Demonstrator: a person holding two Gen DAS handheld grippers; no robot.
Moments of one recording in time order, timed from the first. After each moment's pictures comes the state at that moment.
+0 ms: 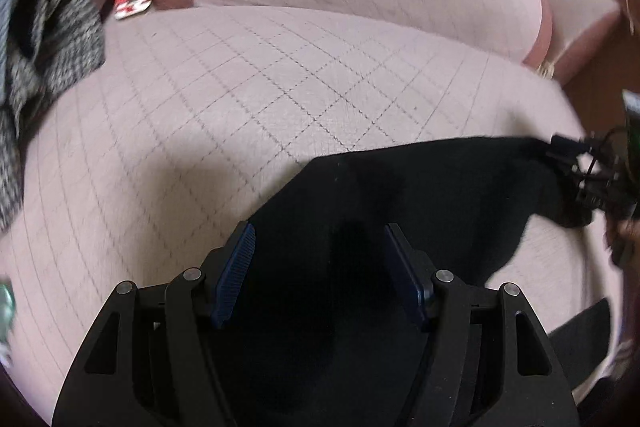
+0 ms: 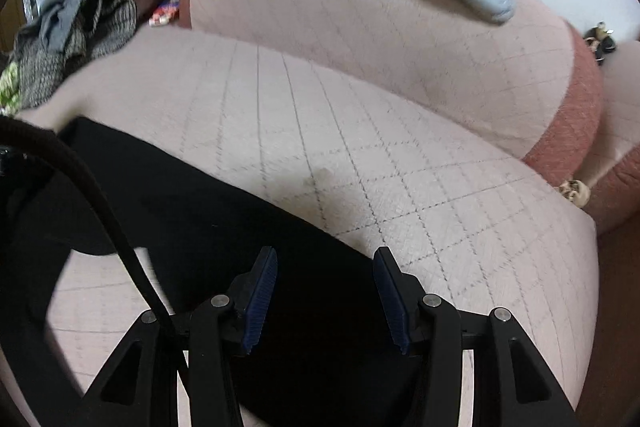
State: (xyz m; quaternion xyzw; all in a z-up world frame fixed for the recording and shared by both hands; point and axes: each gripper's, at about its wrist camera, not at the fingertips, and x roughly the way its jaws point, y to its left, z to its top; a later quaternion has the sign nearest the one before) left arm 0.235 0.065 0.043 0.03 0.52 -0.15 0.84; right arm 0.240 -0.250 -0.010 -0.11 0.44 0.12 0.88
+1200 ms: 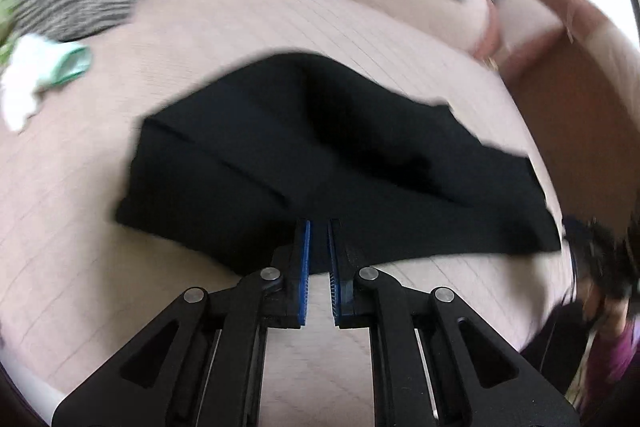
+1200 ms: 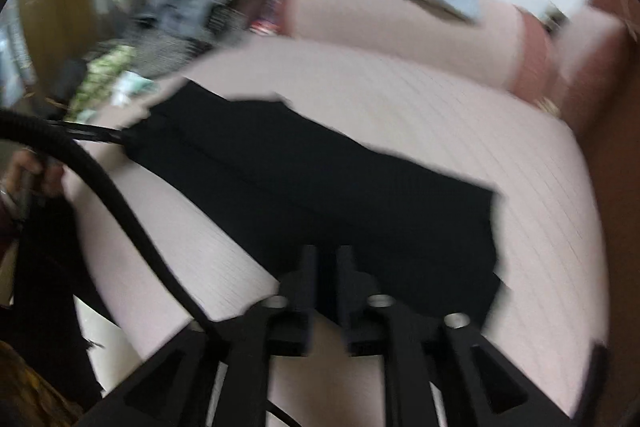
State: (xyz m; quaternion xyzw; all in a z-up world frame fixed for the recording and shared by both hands) left arm 0.023 0.192 0.074 -0.09 0.50 -0.16 0.85; right arm -0.081 -0.171 0.038 -0.03 0.35 0.21 0.91
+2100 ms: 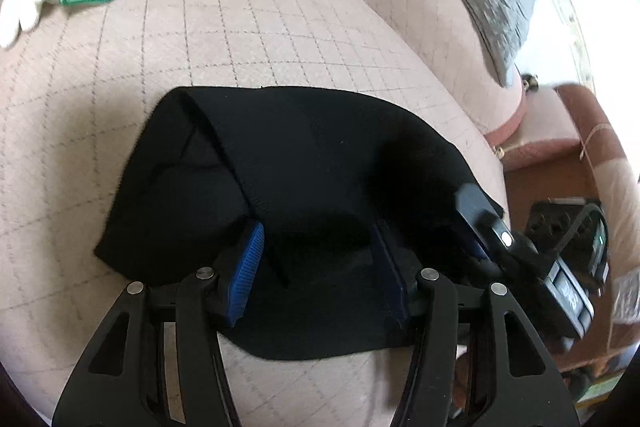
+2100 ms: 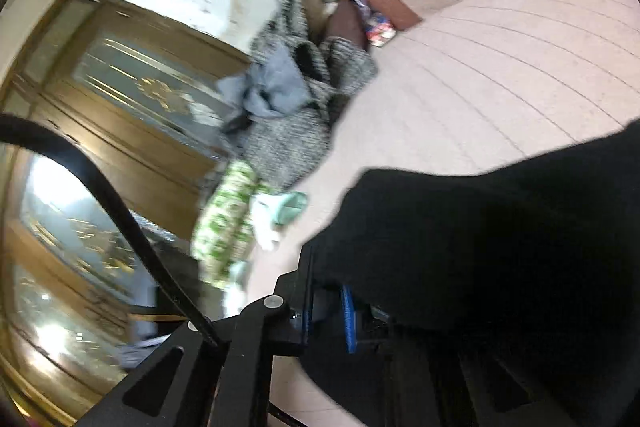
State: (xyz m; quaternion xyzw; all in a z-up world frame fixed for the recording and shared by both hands) left arm 0.083 0.225 0.040 -0.28 0.52 -0.14 0.80; right arm 0.096 -0.007 0.004 0.34 0.34 0.41 0.78
